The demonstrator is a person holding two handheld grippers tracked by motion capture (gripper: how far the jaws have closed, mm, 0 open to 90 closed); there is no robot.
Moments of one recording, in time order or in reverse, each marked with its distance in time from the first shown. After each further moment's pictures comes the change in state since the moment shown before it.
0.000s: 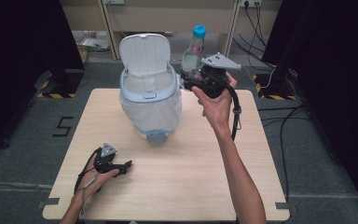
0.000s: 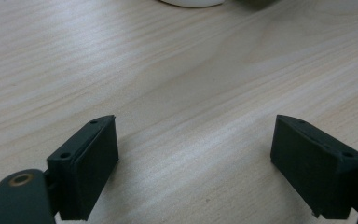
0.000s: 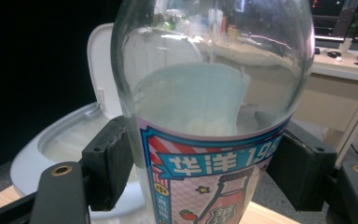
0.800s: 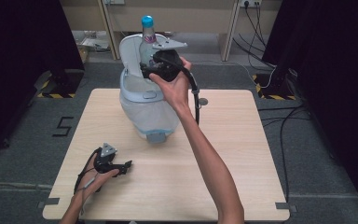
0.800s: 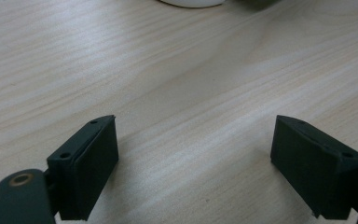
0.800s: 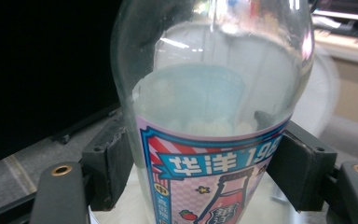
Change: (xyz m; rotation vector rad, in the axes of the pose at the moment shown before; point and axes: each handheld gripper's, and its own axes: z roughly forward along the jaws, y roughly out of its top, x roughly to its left) left arm 0.000 0.000 0.001 -0.009 0.000 -0.011; right arm 0.067 0.027 0.093 0.121 0.133 -0.029
